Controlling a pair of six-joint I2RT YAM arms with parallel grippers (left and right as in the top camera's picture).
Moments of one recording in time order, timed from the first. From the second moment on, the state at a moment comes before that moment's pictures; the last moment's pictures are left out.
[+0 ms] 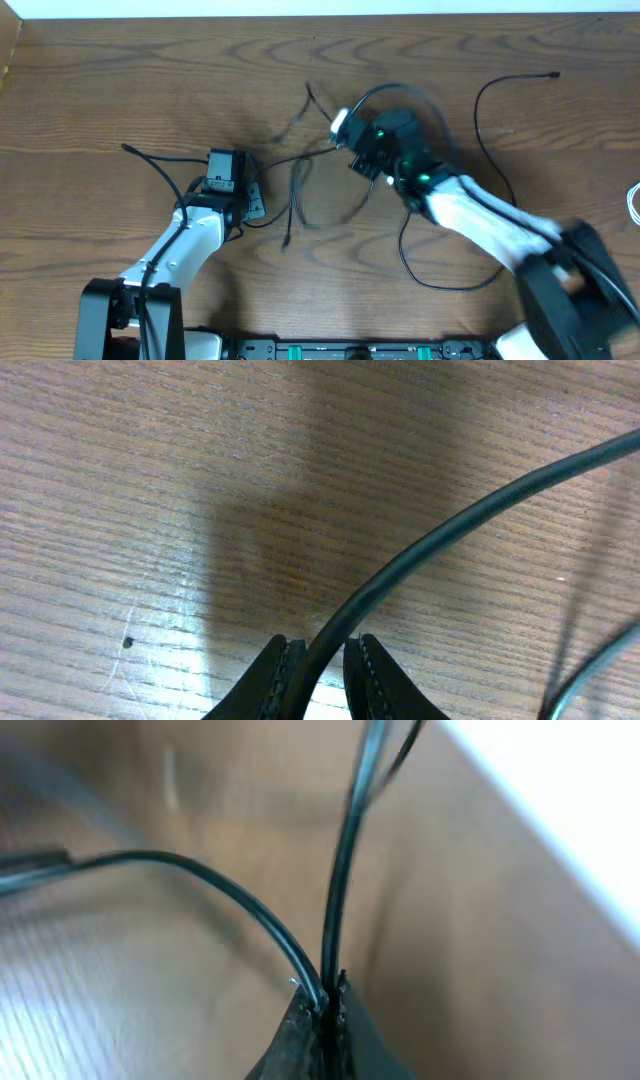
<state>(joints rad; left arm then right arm) -0.13 1.48 0.67 -0.37 -0.03 -0.36 0.54 1.71 0.95 0.17 -0.14 -0.50</state>
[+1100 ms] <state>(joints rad) -0.13 1.48 0.67 -0.36 -0.03 -0.39 -0.33 1.48 0.96 0.45 0.09 -0.39</state>
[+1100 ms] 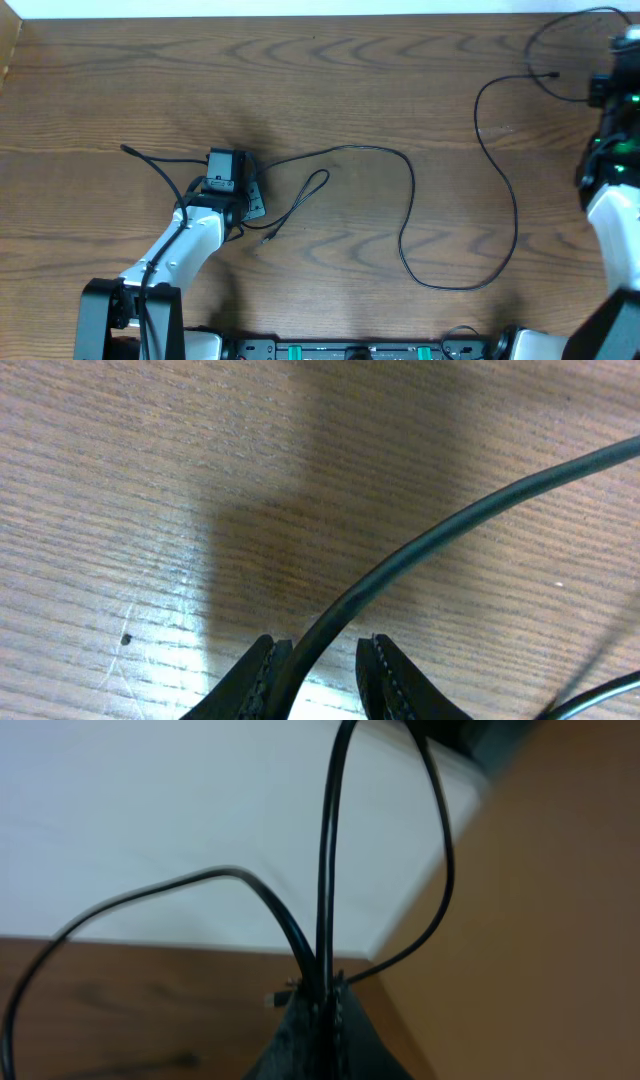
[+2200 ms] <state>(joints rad) -0.13 1.48 0.67 -0.37 -0.03 -0.41 -0.61 2.13 1.15 0.51 0.04 0.10</state>
